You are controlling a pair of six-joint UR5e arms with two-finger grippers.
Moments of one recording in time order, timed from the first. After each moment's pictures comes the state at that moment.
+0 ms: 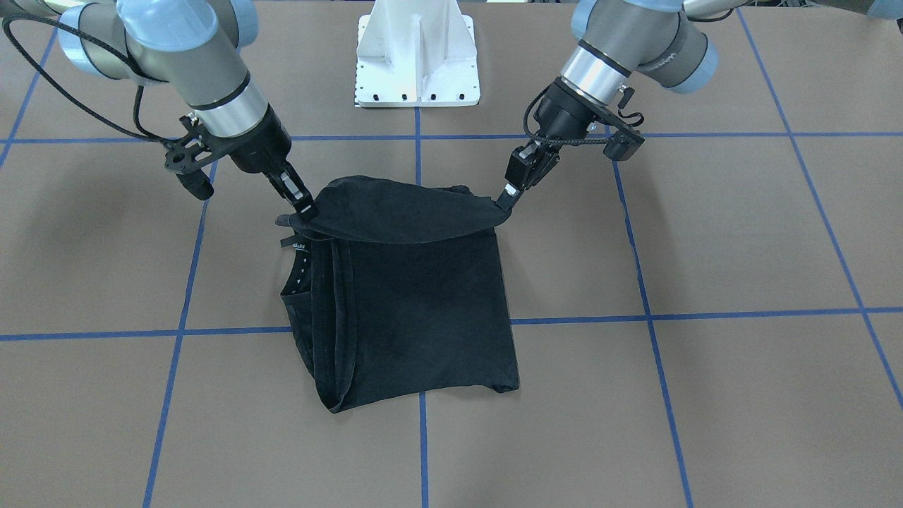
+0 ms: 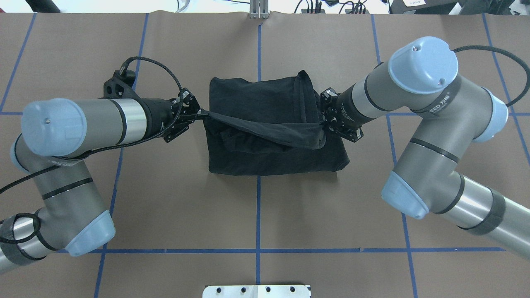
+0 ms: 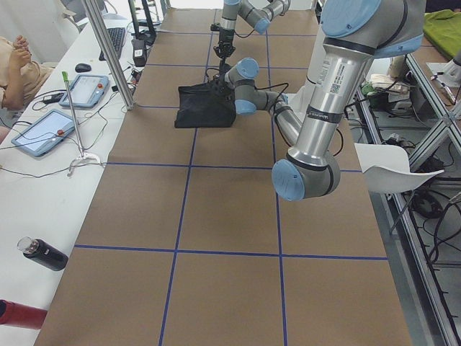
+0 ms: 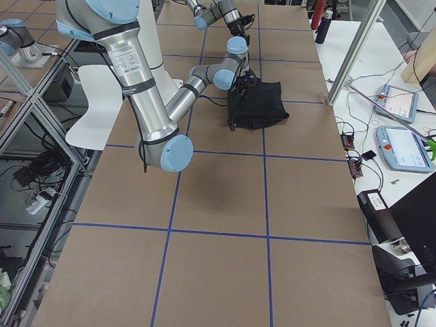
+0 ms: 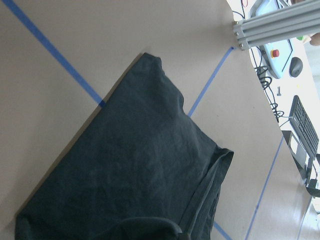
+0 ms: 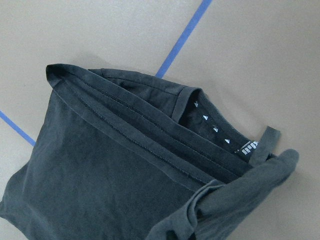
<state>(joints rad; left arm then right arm) -0.61 -1.97 -1.86 -2.28 -1.66 -2.05 0.72 -1.09 1.85 -1.39 2.00 2.09</state>
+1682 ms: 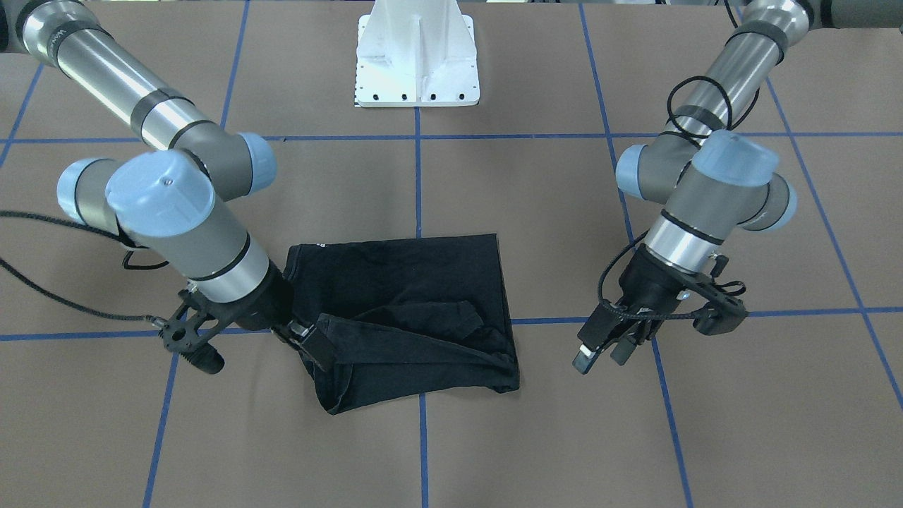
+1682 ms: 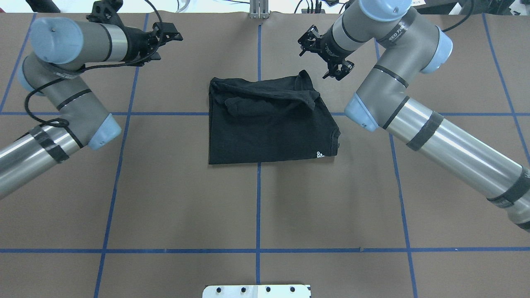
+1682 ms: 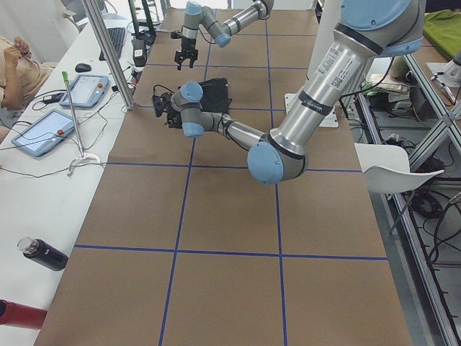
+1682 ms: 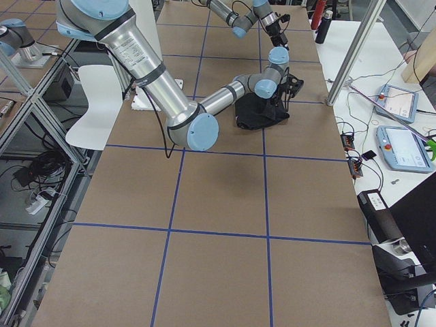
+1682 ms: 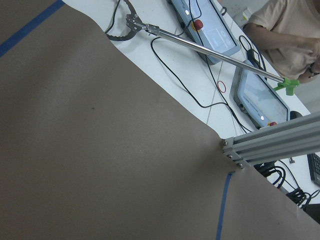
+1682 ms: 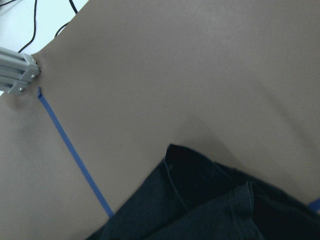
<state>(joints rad) -0.90 -2.10 -1.36 -2.59 -1.84 -1.52 0.82 -0.85 1.42 -1.16 2.00 1.78</state>
